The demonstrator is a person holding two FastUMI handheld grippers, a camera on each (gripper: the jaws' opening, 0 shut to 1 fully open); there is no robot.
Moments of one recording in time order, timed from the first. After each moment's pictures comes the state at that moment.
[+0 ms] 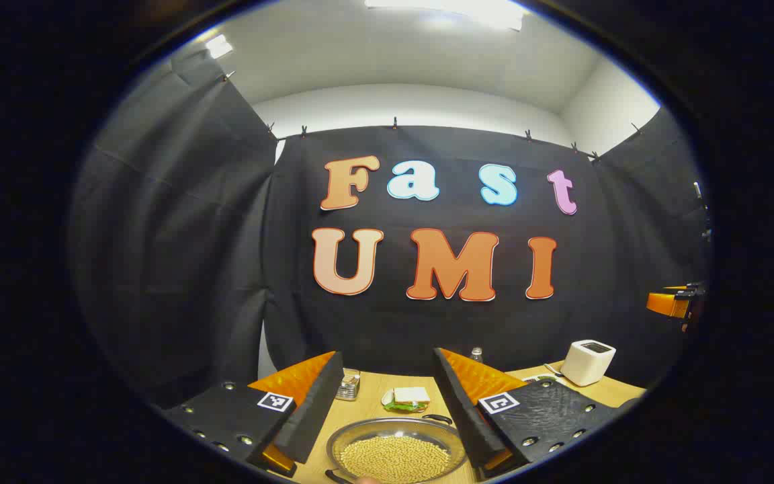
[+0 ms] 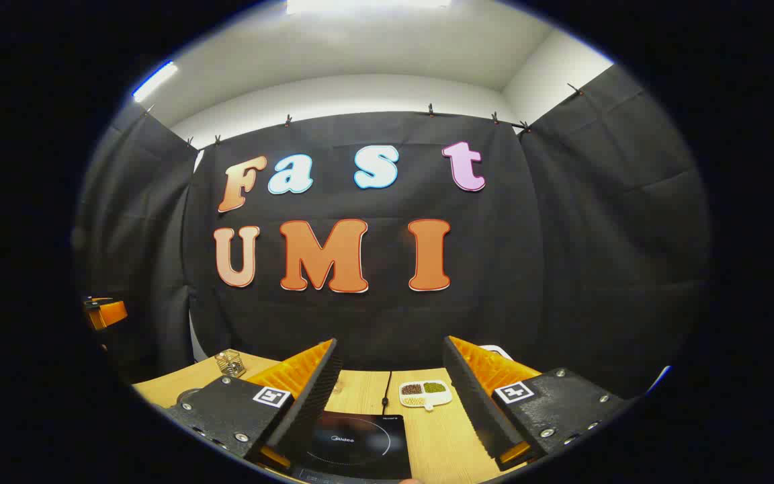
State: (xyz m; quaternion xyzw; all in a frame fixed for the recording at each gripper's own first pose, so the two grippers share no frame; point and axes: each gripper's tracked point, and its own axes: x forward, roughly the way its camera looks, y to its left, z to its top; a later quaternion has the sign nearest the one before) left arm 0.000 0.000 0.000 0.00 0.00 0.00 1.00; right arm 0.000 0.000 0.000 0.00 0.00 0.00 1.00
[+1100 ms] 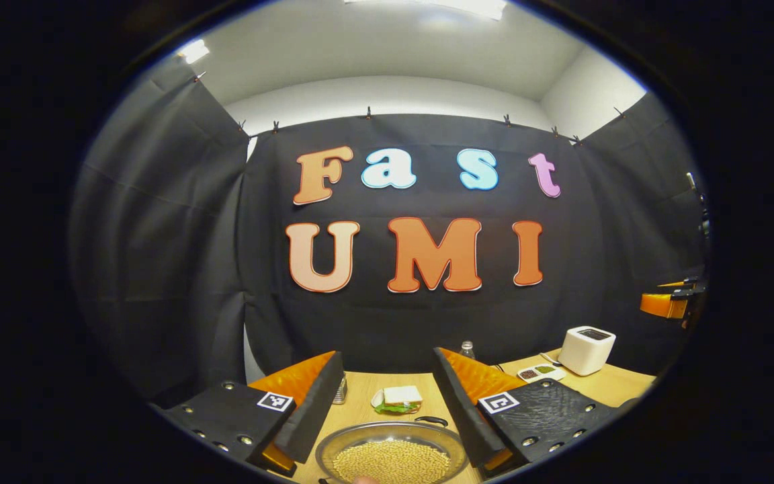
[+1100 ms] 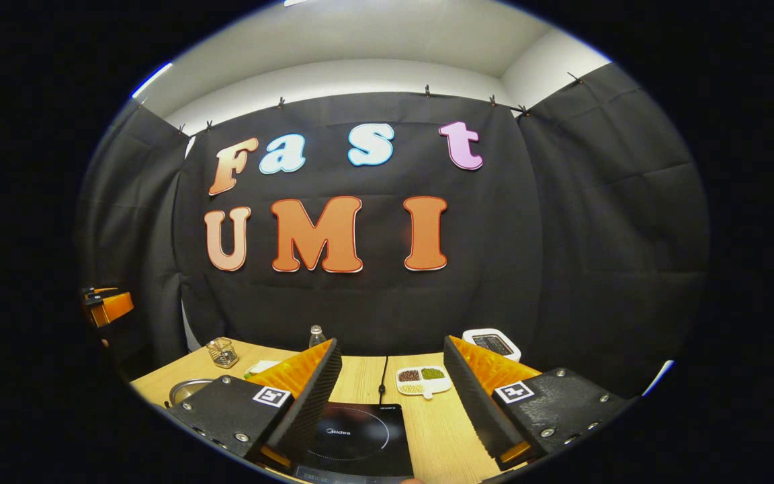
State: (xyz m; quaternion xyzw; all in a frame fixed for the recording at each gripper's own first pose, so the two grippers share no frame) left arm 0.023 -0.023 -0.011 0.03 0.02 -0.03 1.00; right arm 0.011 0.002 -0.032 0.00 0.04 -0.01 1.00
